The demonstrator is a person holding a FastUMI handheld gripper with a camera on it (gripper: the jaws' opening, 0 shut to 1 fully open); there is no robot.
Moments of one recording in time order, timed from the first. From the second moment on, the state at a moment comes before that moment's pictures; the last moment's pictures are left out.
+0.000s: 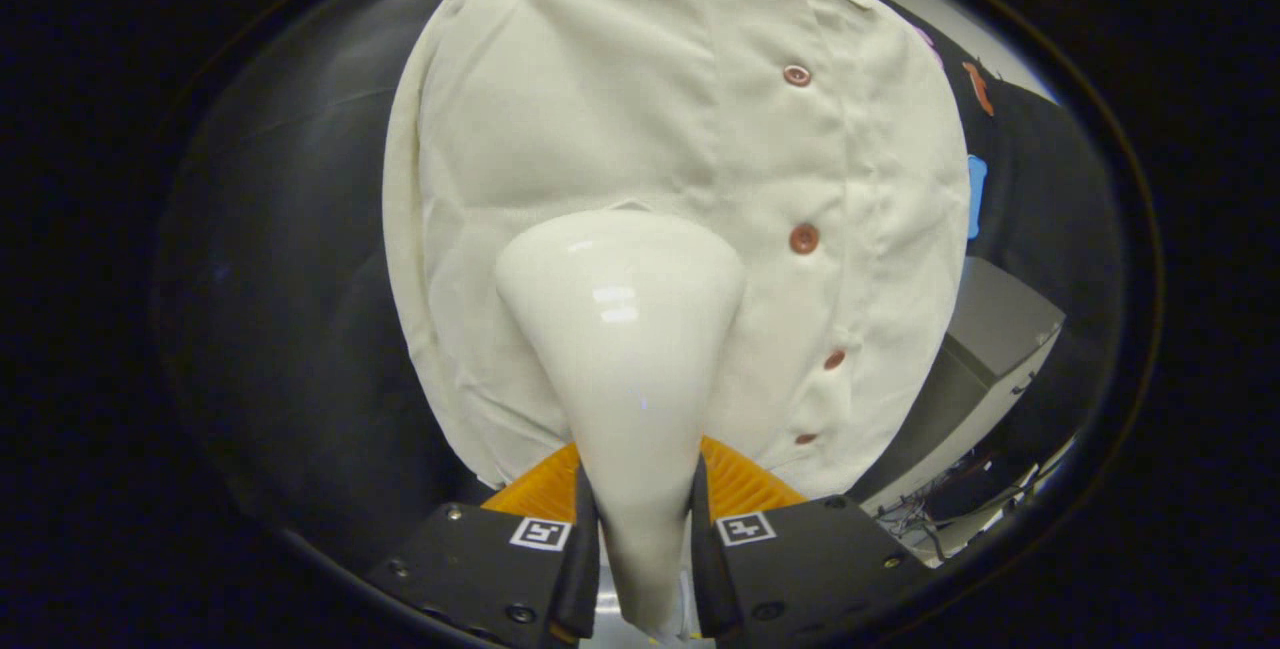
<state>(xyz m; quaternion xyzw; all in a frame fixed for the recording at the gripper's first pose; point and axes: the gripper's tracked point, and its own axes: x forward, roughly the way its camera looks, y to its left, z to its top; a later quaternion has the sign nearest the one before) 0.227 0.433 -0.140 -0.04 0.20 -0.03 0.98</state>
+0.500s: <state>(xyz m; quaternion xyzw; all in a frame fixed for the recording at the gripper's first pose) 0.223 0.424 -0.218 -0.06 0.27 -0.03 0.96</state>
